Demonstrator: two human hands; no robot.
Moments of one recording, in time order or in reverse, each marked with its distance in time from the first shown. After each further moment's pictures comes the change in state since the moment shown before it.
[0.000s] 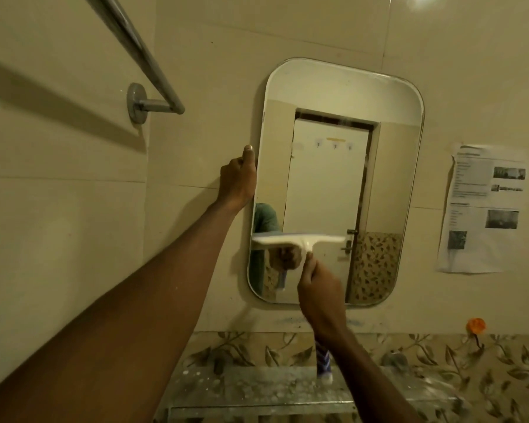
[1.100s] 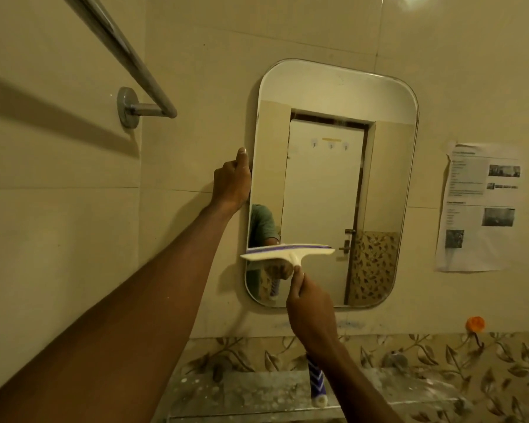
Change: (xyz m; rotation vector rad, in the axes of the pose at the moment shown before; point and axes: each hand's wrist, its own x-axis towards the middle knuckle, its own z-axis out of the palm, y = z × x) left_hand 0.002 0.002 0.000 -0.025 -0.001 -0.063; right_hand -0.016 -0.002 0.011 -0.044 -0.107 0.061
